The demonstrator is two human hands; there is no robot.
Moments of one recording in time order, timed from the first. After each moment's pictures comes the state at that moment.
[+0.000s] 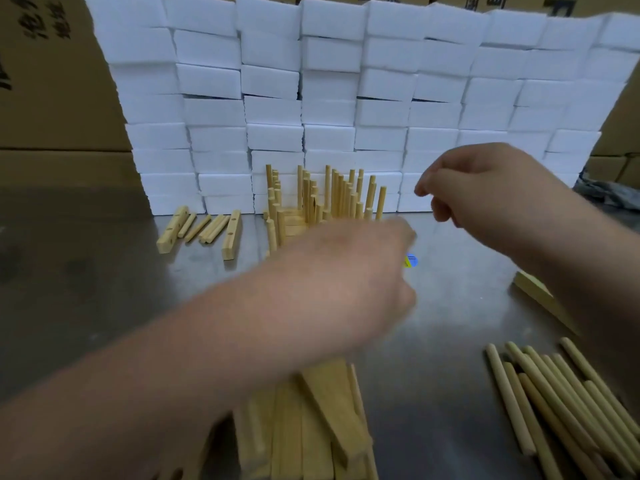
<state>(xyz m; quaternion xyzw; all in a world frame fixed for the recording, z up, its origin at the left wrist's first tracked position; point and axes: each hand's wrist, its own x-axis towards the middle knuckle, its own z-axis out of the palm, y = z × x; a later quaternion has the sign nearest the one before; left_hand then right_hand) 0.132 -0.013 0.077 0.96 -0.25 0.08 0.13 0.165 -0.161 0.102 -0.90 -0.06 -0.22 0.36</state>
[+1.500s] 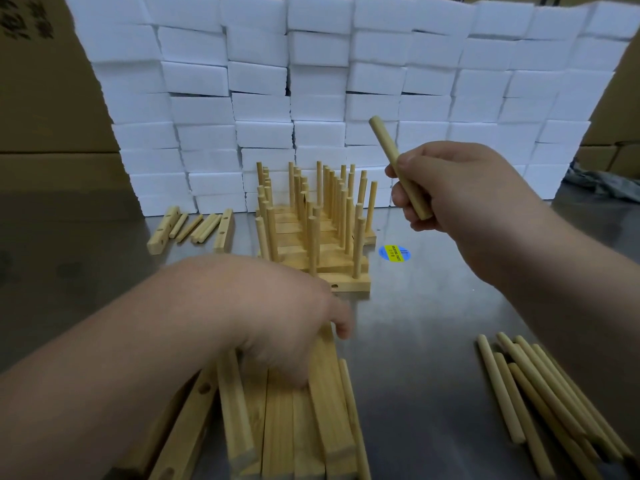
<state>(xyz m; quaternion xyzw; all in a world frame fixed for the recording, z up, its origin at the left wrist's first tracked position) 0.164 0.016 0.056 0.92 -0.33 -0.18 -0.13 0.159 -0.141 0.095 -0.80 -0.06 -0.17 0.58</state>
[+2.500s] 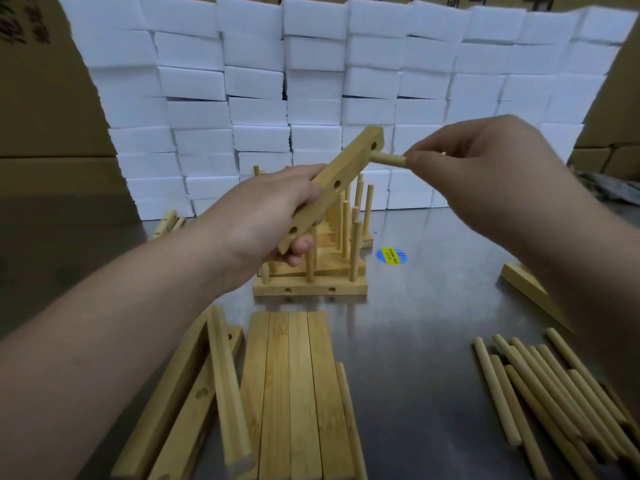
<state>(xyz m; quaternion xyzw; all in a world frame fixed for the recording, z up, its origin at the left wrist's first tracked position) 0.177 0.026 0.084 0.76 -0.19 -0.03 0.62 0.151 -0.159 0.110 -0.89 -0.08 -0.27 0.37</state>
